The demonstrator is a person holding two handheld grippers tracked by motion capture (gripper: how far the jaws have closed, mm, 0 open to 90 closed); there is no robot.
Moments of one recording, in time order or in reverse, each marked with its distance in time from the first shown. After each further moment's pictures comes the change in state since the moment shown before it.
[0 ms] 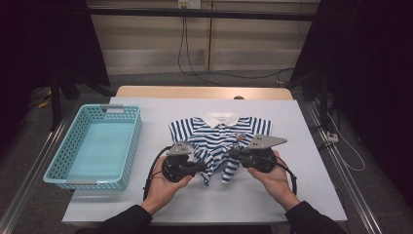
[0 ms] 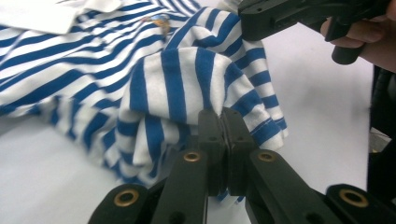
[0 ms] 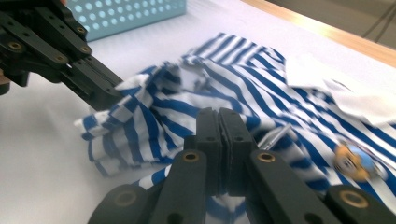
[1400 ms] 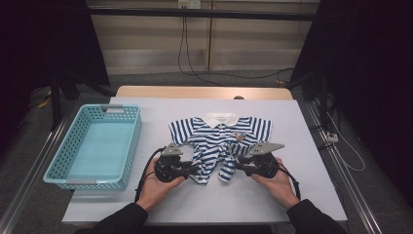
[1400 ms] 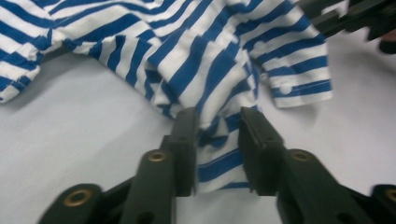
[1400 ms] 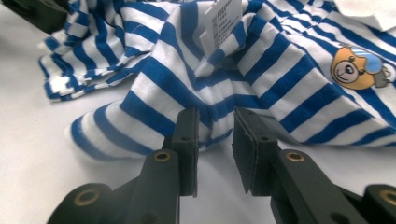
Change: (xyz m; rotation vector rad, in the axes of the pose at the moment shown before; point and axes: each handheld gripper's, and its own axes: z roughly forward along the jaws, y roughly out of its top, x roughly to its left) left arm 0.021 -0.019 0.002 0.059 0.068 -0.032; right arm -0.021 -0.049 0.011 0.161 -0.030 0.061
